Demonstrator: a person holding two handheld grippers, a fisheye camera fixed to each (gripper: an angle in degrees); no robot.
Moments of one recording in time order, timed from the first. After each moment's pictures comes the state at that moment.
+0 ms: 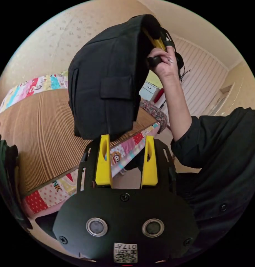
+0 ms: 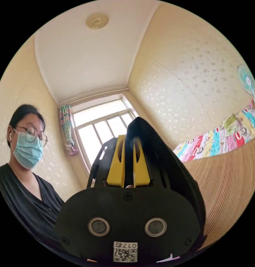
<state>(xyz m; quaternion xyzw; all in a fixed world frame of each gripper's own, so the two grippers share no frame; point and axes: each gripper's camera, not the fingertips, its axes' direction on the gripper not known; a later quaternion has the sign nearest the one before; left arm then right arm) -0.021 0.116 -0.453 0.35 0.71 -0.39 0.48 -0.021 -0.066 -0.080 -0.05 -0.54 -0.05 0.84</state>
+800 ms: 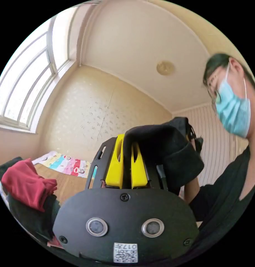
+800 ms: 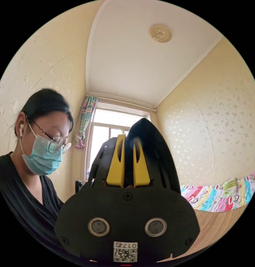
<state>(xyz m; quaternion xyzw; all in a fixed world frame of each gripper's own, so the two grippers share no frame) -0.222 0.431 -0.420 0.50 0.38 -0.71 0.31 -0.054 -0.078 -0.297 0.13 -0.57 -0.18 0.79</state>
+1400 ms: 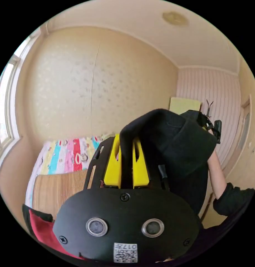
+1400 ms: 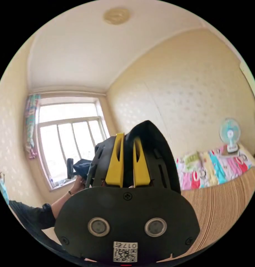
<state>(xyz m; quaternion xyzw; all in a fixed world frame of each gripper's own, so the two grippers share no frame) -0.459 0.077 -0.098 0.32 0.60 -0.54 0.49 0.036 -0.270 0.128 -0.06 -0.32 -0.10 0.94</state>
